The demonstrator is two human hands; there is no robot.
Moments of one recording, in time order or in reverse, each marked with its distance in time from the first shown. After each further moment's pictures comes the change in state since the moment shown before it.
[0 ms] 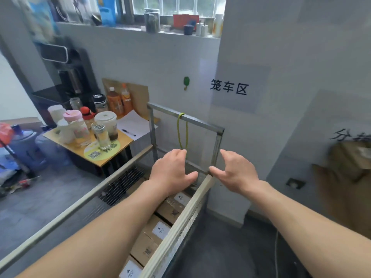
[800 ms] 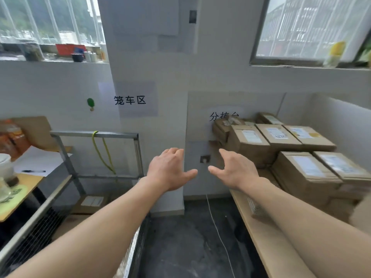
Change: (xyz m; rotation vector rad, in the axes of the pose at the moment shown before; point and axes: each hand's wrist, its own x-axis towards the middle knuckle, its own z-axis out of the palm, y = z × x) left_hand -0.112 0.184 -0.033 -0.010 -0.079 0.514; right_hand -0.265 0.070 -0.118 -0.125 0.210 0.481
